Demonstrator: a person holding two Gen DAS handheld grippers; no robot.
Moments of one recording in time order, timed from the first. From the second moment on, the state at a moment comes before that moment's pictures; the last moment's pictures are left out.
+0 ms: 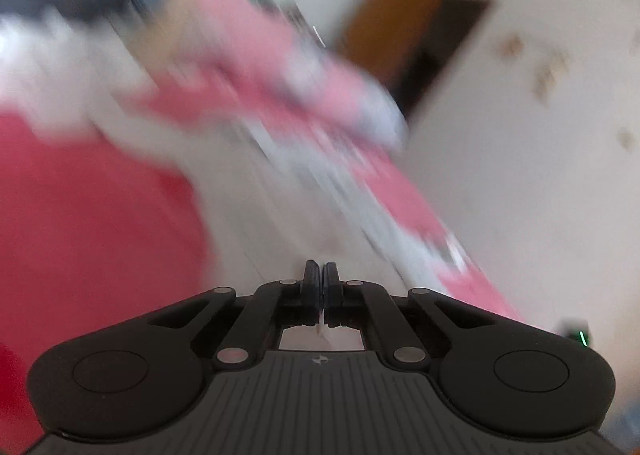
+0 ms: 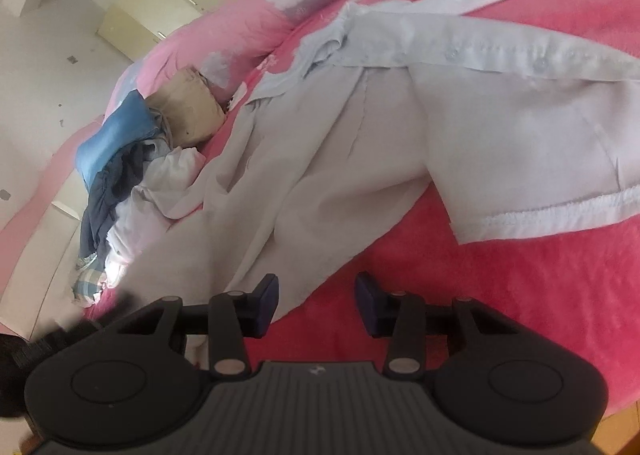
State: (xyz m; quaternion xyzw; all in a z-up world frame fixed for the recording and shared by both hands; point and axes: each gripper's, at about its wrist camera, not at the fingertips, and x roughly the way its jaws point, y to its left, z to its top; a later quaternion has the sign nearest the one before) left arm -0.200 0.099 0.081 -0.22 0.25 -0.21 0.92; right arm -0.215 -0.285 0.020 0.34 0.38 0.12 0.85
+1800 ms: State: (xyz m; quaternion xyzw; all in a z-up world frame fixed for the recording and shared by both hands) left arm -0.223 -0.022 0.047 0.08 0.26 -0.31 0.91; right arm -0.275 -0.384 0.092 0.19 0.29 -0.02 0.94
